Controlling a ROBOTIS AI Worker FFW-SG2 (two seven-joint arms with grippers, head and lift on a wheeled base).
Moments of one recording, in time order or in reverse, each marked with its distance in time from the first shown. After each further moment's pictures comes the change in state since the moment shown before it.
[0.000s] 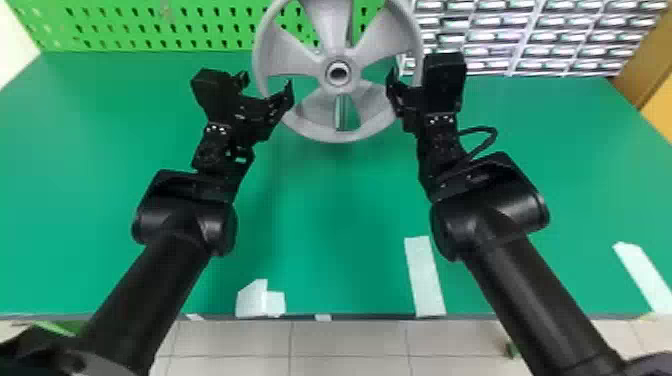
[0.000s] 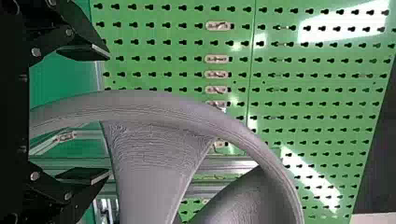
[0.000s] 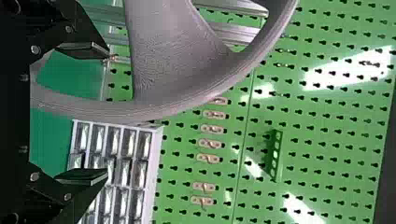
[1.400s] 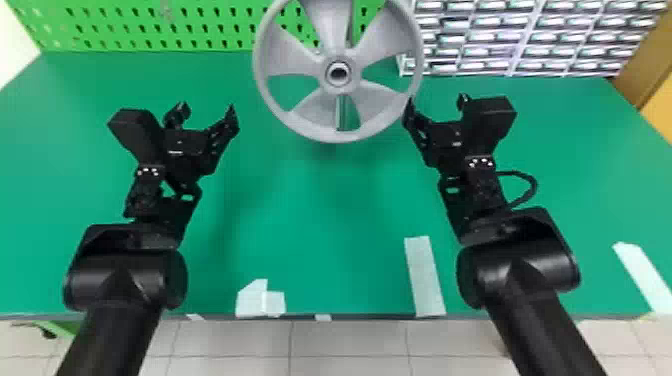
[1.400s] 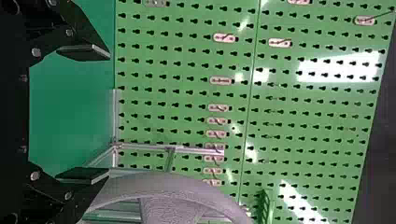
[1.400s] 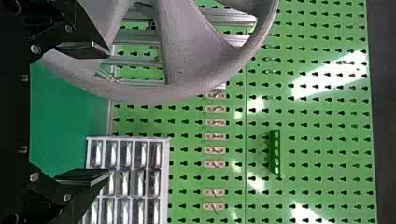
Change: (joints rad) left arm 0.324 0.024 0.242 -0.411 0.002 0.146 -0.047; right arm 0.203 0.000 -0.145 -0.125 -0.045 -0.111 0.237
